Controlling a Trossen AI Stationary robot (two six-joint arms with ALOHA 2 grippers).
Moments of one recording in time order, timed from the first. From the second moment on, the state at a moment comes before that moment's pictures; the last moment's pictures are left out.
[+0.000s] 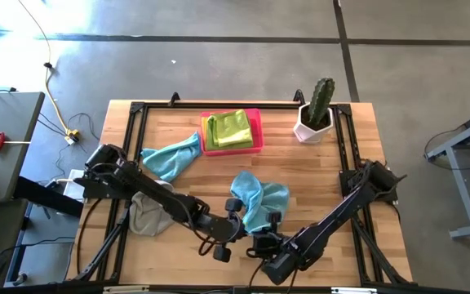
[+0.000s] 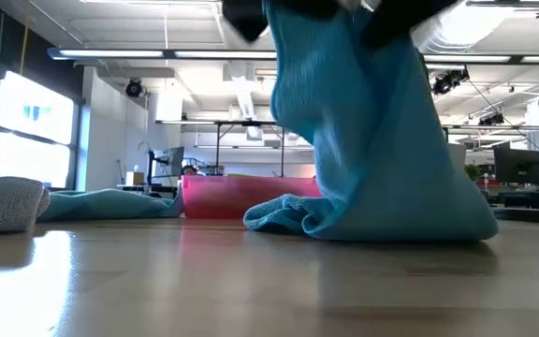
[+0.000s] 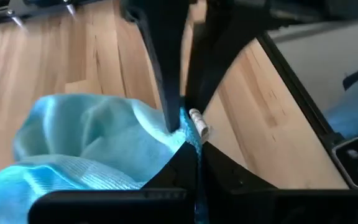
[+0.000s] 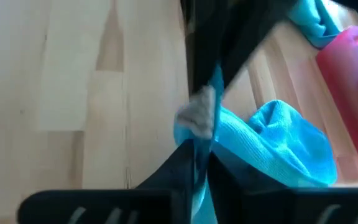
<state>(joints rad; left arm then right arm) -0.36 1.85 1.32 -0.18 -0.25 -0.09 0.72 1.94 1.51 -0.72 0.70 0.54</state>
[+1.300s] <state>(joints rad) -0.01 1.85 2.06 -0.88 0.11 -0.13 0.78 1.79 1.25 -0.72 1.28 0.85</state>
